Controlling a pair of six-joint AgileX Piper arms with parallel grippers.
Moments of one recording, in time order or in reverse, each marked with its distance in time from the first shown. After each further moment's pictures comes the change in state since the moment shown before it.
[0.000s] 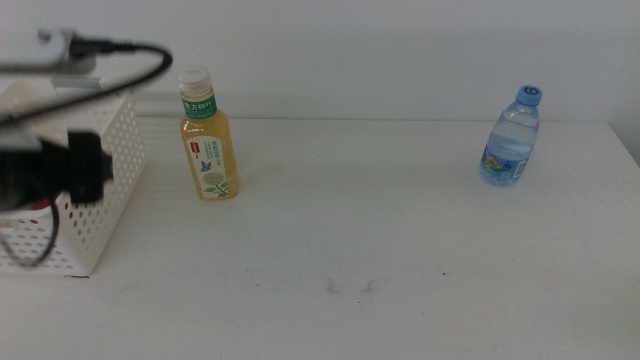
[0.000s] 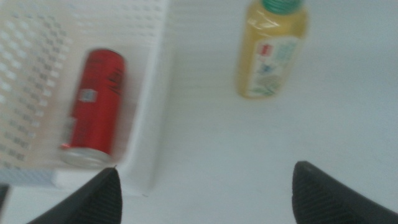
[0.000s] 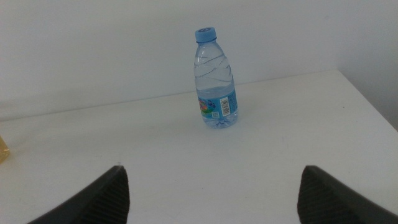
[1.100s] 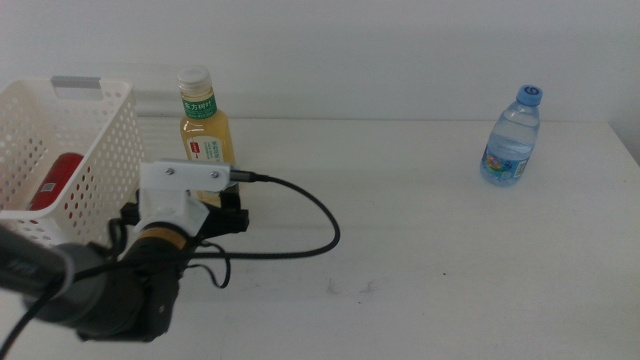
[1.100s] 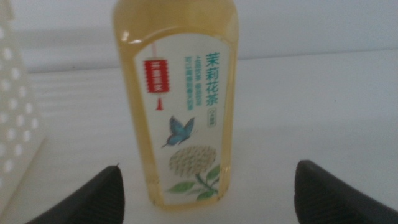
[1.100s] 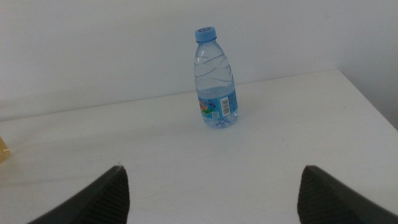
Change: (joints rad) left arm -0.130 0.860 0.293 -0.742 -1.661 0.586; right arm 0.000 0.000 0.000 0.000 0.000 0.000
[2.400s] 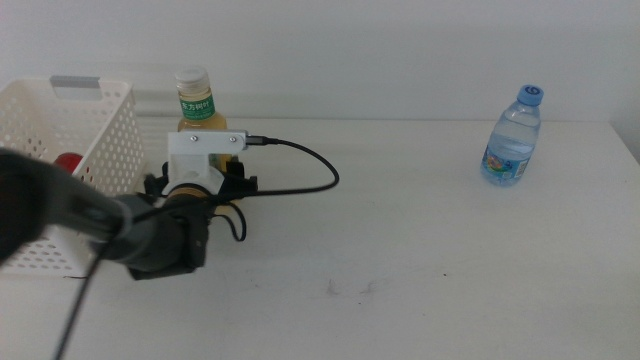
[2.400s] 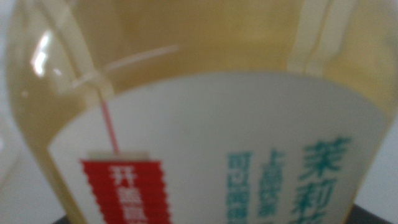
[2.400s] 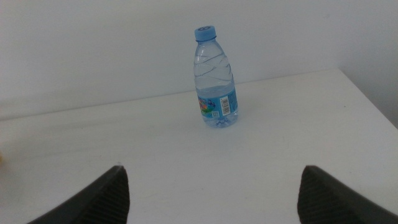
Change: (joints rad) left arm 0.062 0.230 -0.356 -0.083 0.146 0.095; right arm 0.000 0.000 0.000 0.000 0.000 0.000
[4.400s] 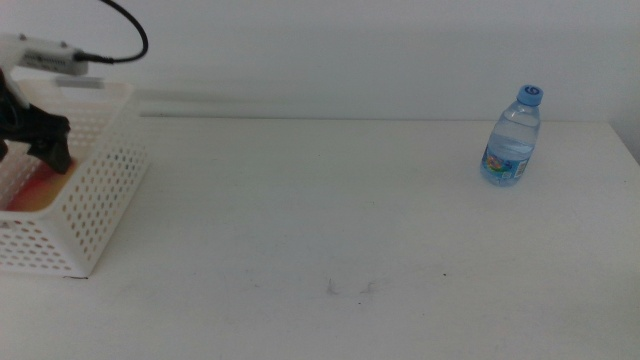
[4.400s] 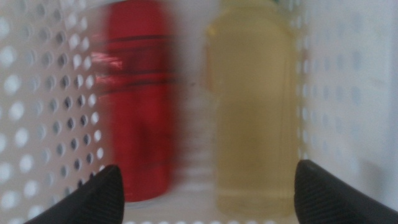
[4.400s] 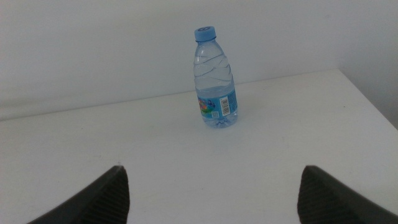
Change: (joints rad) left arm 0.558 -0.270 -0.637 0.417 1.910 0.200; right arm 0.000 0.000 0.000 0.000 0.000 0.000
